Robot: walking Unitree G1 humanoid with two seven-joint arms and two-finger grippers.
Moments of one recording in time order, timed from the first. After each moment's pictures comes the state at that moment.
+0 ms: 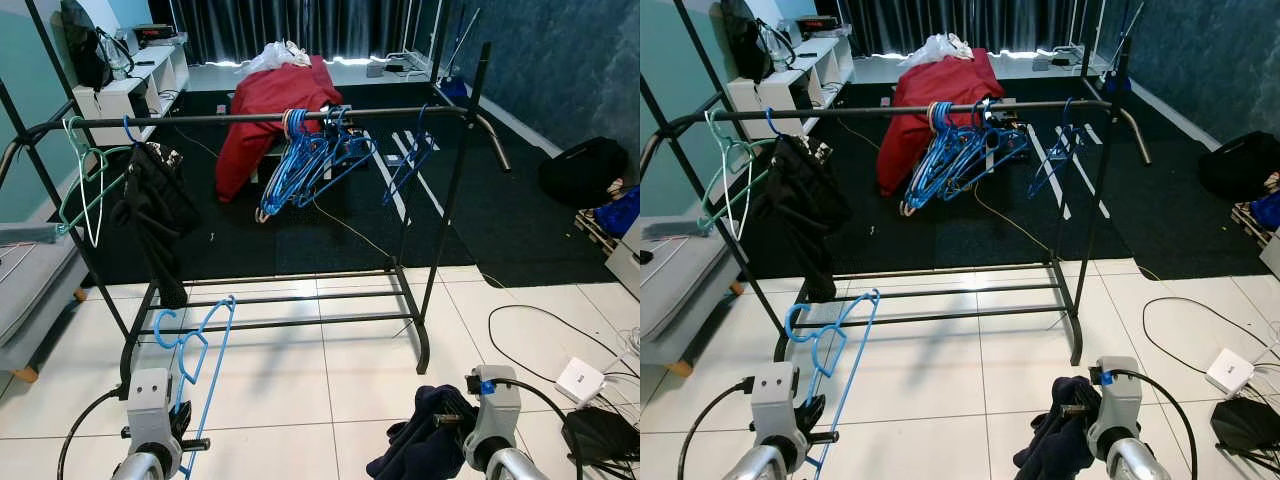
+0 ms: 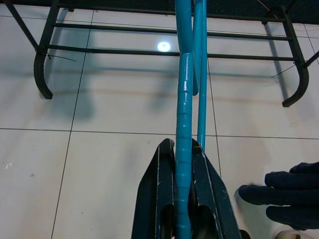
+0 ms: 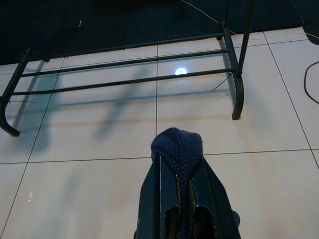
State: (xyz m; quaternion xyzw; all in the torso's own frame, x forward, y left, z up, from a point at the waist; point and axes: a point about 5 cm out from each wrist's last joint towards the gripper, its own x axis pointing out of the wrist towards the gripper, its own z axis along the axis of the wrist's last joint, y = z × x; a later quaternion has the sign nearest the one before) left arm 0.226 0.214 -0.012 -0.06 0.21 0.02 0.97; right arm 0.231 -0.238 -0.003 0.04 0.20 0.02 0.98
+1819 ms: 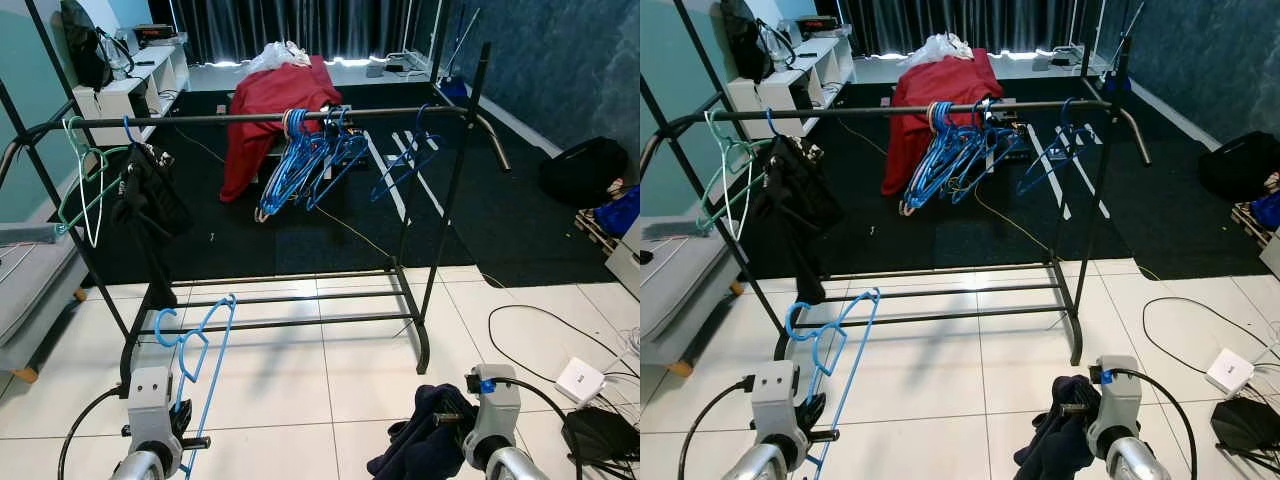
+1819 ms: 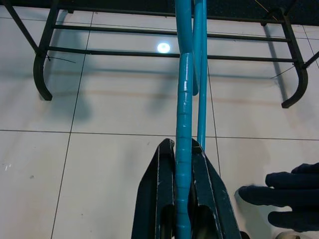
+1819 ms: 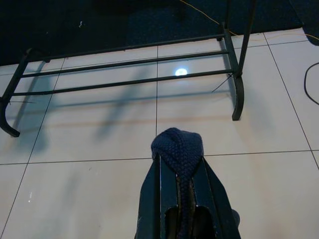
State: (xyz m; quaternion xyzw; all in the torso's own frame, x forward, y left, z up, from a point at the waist) left arm 0.227 0.214 -0.011 -0.06 0.21 0.02 0.98; right arm 0.232 -0.237 -0.003 0.04 0.20 0.03 0.98
